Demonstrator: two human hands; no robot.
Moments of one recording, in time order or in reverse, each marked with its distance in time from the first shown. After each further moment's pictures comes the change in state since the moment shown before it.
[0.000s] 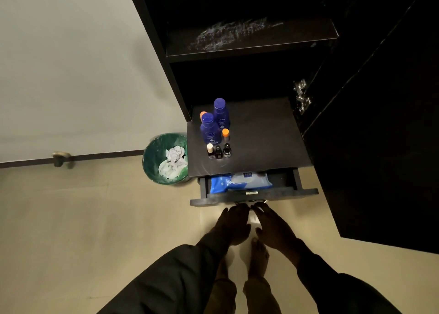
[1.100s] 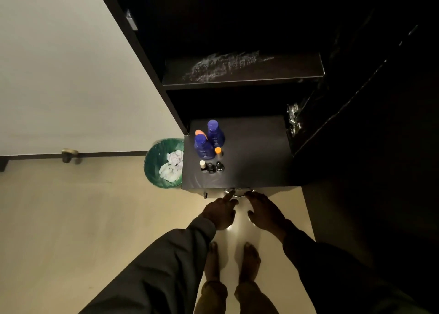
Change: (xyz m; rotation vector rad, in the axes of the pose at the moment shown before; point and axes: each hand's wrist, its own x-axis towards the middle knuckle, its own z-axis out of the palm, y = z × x) left_hand 0.020 0.003 -0.074 0.041 0.023 -0.034; right_hand 0.051 0.010 -0.076 0.017 -0.027 -0.058
